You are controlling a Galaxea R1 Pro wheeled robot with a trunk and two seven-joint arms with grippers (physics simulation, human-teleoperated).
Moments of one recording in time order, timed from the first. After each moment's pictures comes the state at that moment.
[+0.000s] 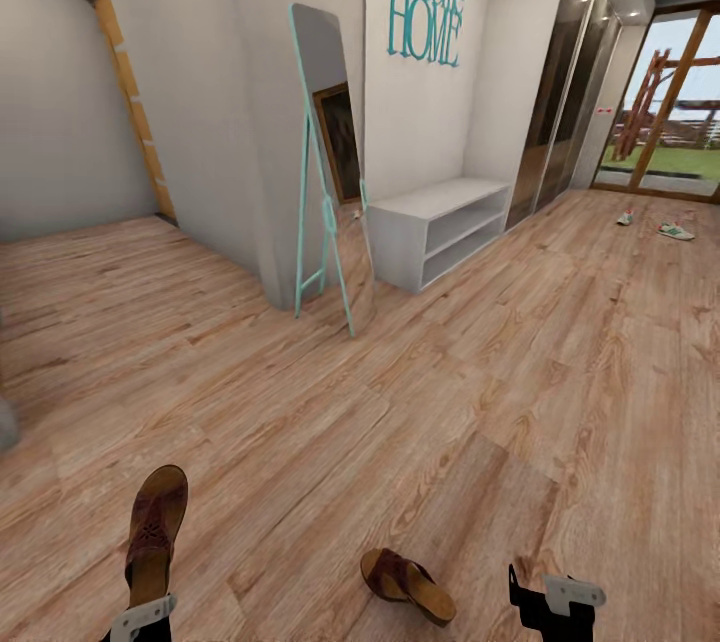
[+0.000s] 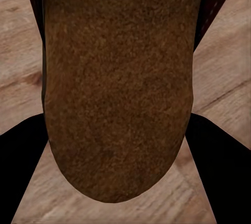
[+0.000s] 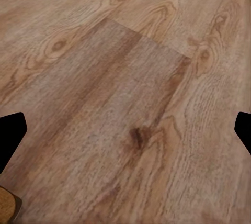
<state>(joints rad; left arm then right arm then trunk) -0.32 0.15 0.13 -0.14 0.21 -0.67 -0.09 -0.26 -0.07 -0.08 -0.41 0.01 -0.49 -0.16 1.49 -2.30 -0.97</state>
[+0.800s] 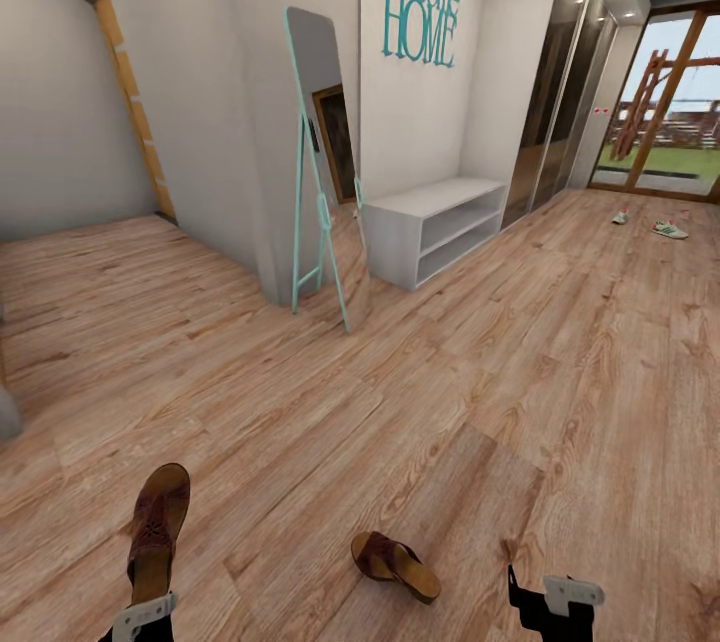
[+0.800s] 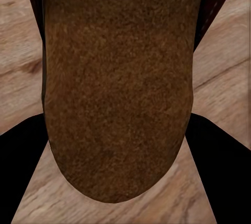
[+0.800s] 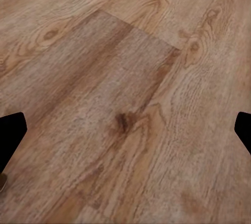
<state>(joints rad) -0.32 0.15 0.12 -0.15 0.20 -0.67 -0.09 -0.26 -0.07 -0.08 -0.41 0.02 -0.49 -0.16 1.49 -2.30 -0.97</state>
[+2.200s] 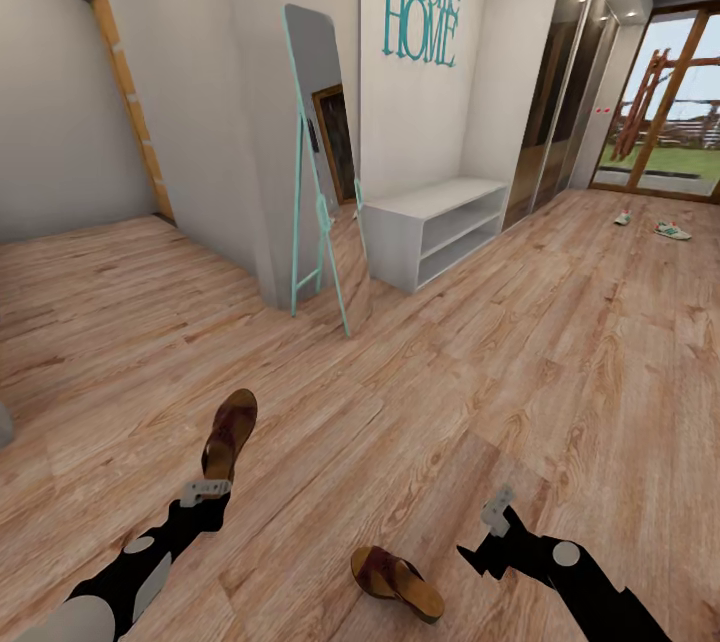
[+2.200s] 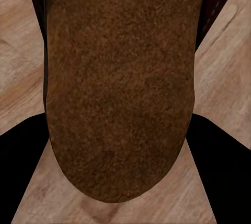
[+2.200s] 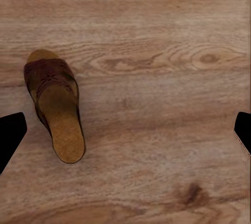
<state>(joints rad) -0.60 0.16 0.10 -0.26 0.01 -0.19 -0.26 -0.41 -0.17 0.06 -0.69 0.42 -0.04 0.55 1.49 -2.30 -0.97</state>
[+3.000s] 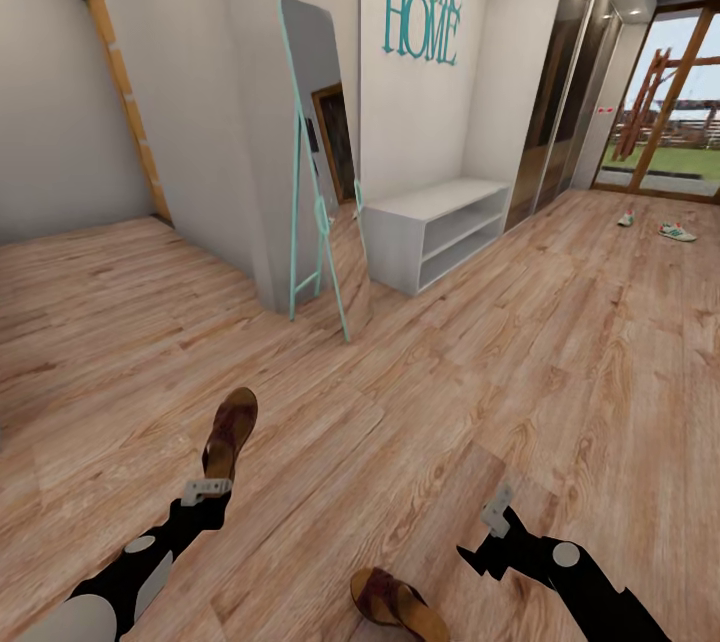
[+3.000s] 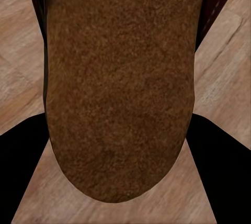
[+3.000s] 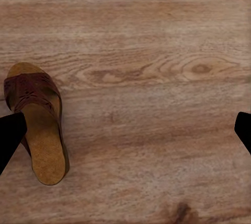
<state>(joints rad) -0.60 0.15 0.10 -0.26 0.01 -0.19 -0.26 -0.41 -0.17 0.06 -0.68 0.42 -0.04 0.55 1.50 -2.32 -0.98</state>
